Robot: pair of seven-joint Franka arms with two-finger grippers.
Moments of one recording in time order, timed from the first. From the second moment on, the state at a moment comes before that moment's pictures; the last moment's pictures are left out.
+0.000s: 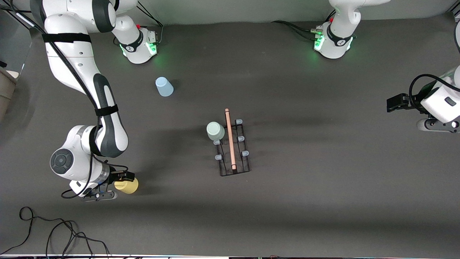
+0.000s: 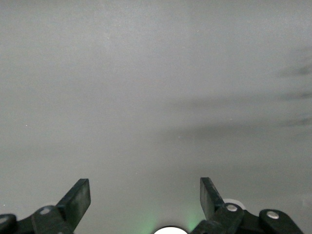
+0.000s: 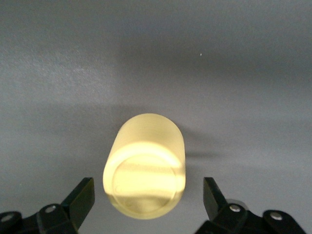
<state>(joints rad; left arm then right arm) 0.06 0.10 -0.09 -1.56 0.04 1.51 0.04 0.32 0.73 -0.33 -1.57 0.26 2.27 -0.16</state>
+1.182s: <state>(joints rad) 0.06 0.10 -0.09 -1.56 0.04 1.51 0.04 0.57 0.47 -0.33 -1.42 0.22 1.87 0.24</state>
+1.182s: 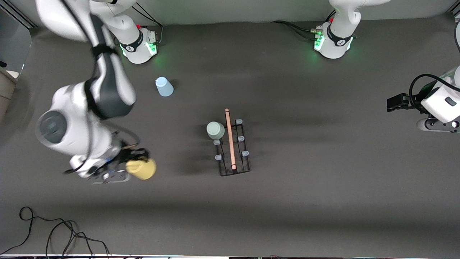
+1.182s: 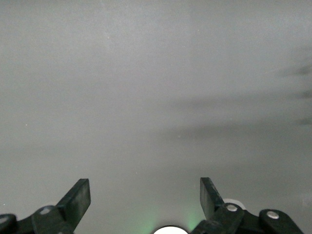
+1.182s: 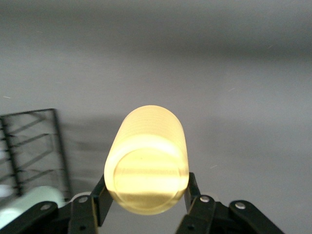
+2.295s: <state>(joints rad) 0.06 0.10 -0.09 -1.56 0.04 1.50 0.04 0.85 0.69 -0.33 -1.23 0.21 1.93 0.82</state>
